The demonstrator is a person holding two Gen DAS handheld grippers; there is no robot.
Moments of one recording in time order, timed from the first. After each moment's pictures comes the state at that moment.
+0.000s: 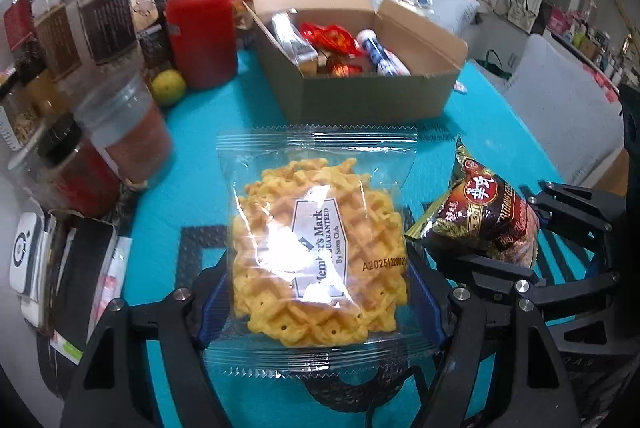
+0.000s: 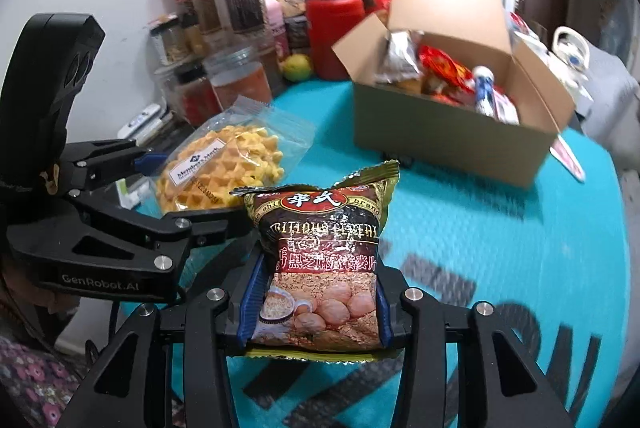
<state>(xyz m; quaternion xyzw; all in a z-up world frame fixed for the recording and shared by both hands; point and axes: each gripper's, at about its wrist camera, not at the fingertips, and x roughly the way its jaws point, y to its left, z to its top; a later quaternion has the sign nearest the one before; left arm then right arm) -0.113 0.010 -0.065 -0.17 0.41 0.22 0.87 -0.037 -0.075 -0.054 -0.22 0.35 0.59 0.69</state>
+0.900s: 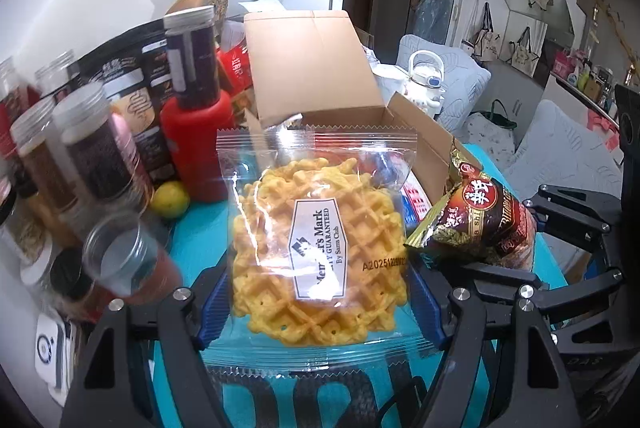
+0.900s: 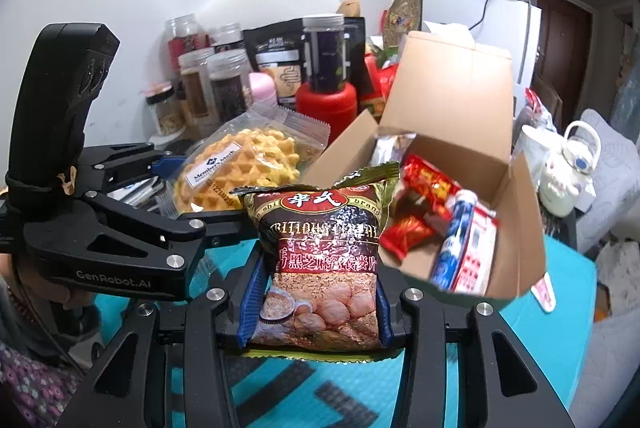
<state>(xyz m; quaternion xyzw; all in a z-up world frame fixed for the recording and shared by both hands) -0.043 0.061 0.006 -0.14 0.34 0.25 0.90 0.044 -0.025 0.016 -0.22 0.27 0.63 0.69</state>
